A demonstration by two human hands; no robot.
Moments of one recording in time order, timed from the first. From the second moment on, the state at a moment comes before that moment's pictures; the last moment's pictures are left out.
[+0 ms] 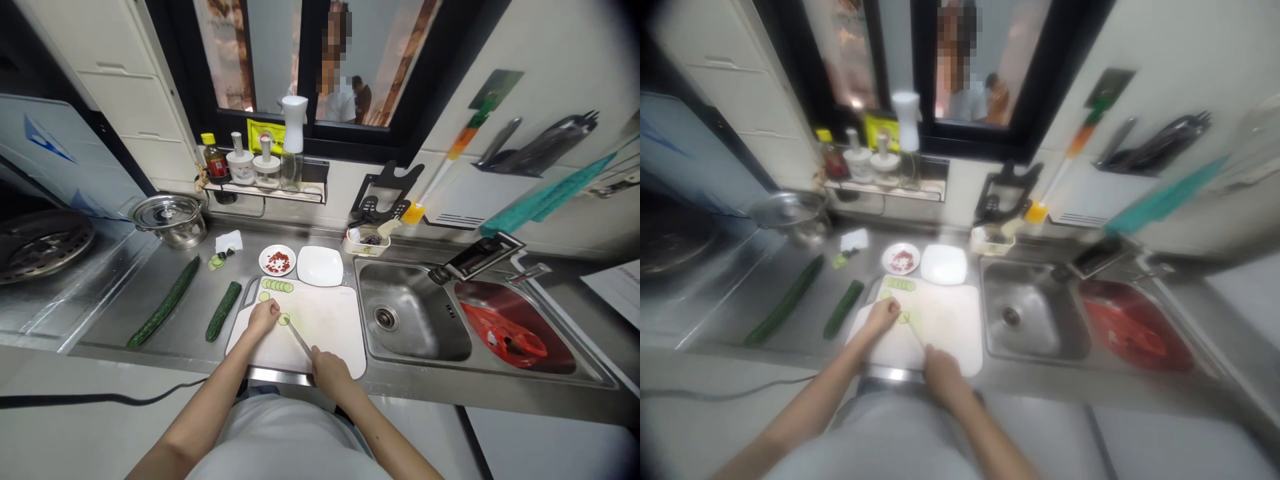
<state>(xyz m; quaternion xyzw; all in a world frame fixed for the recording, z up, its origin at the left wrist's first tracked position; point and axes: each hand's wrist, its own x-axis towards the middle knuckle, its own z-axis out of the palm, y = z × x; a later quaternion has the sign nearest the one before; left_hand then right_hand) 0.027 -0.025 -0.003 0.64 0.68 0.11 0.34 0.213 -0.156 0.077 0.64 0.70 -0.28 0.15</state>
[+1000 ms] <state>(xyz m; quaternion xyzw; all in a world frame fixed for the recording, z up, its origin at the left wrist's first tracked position) 0.026 -0.025 -0.001 0.65 0.68 0.11 0.33 0.208 -0.154 0.085 0.64 0.69 -0.29 0.16</state>
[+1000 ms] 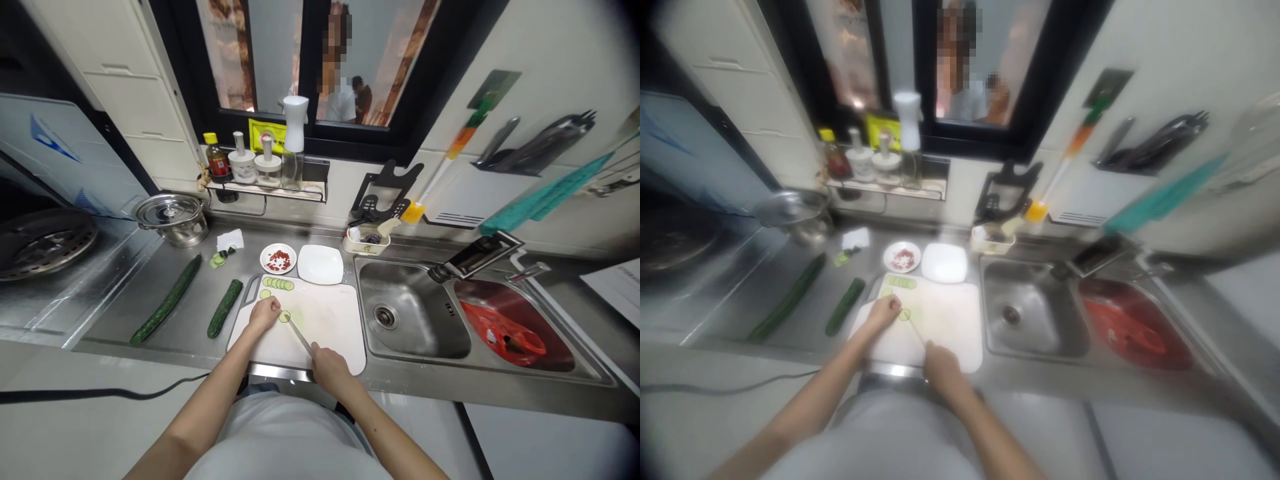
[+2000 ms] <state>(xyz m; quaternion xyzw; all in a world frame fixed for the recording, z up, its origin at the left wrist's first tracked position) 0.026 -0.024 0.001 0.65 0.68 0.10 0.33 0.207 -0.156 0.085 0.65 0.70 -0.27 0.15</state>
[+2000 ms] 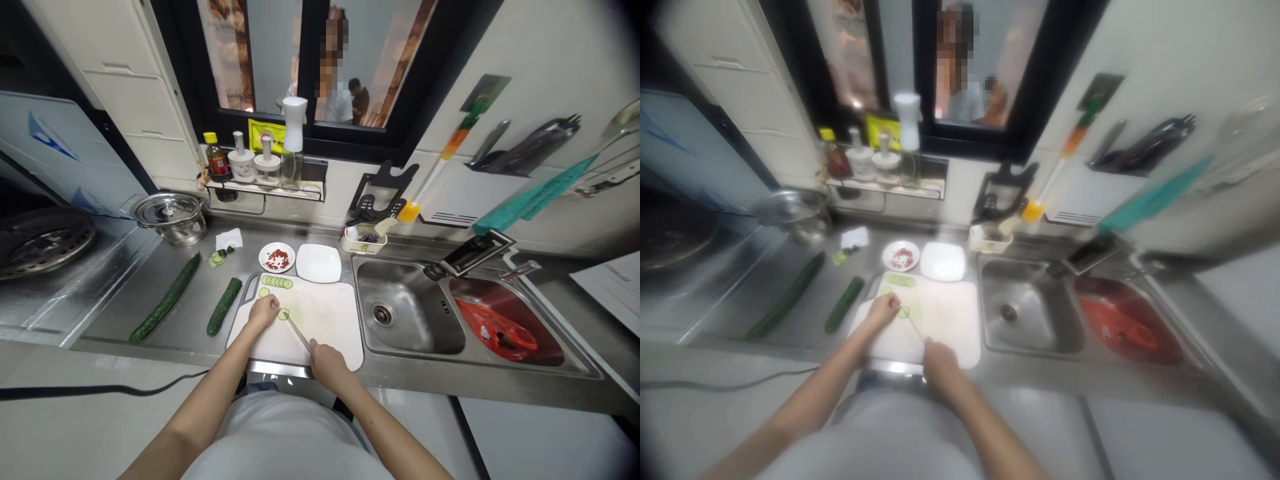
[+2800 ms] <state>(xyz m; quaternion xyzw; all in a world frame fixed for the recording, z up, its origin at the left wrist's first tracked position) 0.025 -0.024 -0.001 0.65 0.67 0.10 0.33 0.221 -0.175 0.089 0.66 0.68 -0.28 0.16</state>
